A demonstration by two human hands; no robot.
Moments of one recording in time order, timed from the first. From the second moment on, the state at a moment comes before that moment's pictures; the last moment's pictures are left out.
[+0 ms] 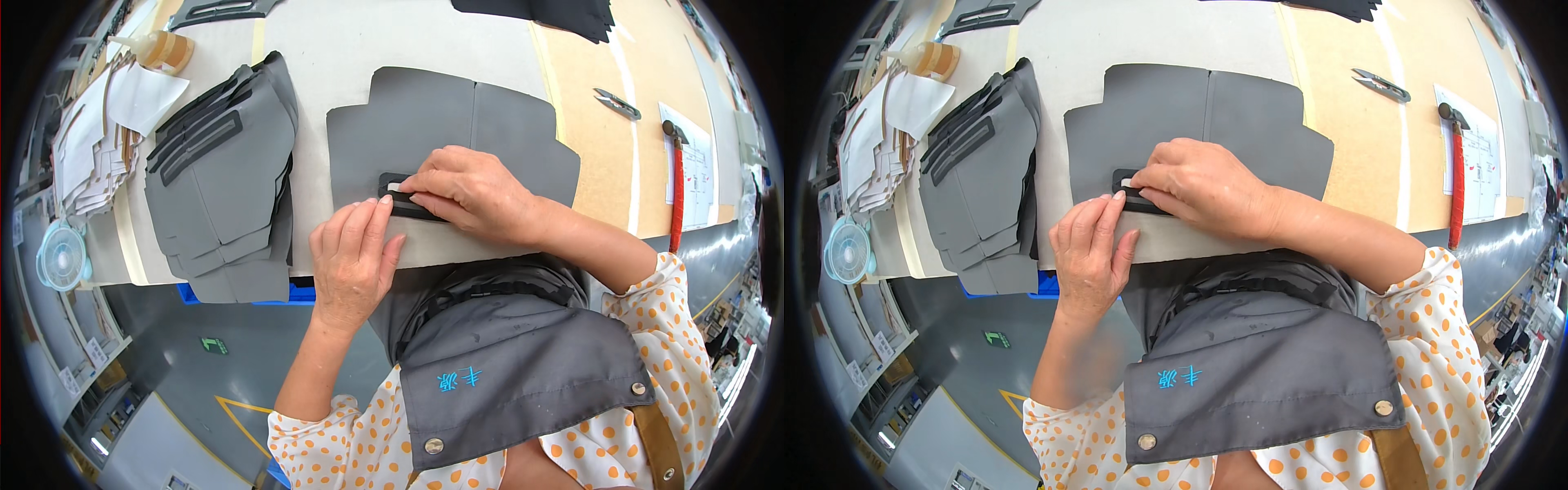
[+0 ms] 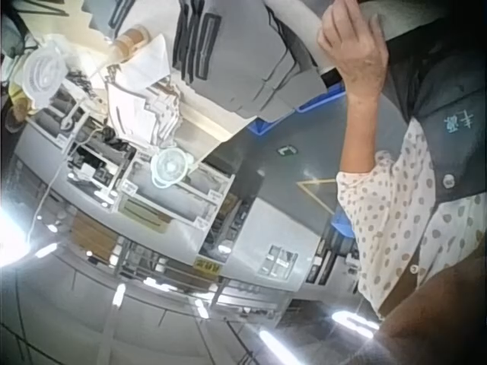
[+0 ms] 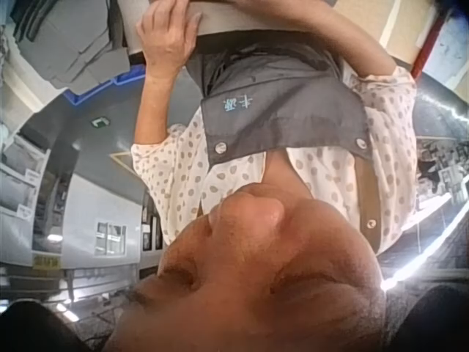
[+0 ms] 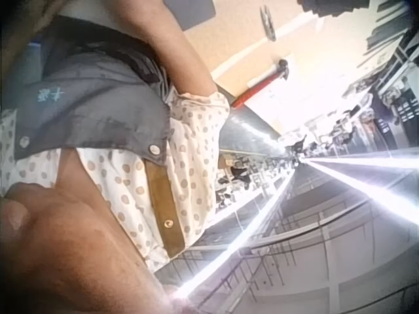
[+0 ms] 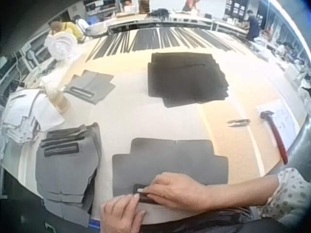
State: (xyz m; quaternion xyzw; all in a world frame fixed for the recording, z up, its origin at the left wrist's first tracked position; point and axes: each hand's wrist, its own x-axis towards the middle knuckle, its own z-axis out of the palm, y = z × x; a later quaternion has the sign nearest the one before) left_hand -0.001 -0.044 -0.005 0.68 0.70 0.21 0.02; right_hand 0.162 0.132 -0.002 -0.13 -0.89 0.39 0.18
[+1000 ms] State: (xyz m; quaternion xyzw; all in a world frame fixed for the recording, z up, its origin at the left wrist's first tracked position) left_hand -0.003 -0.041 -0.003 0.69 0.69 0.22 0.03; right_hand 0.172 0.131 -0.015 0.00 -0.96 0.18 0.22
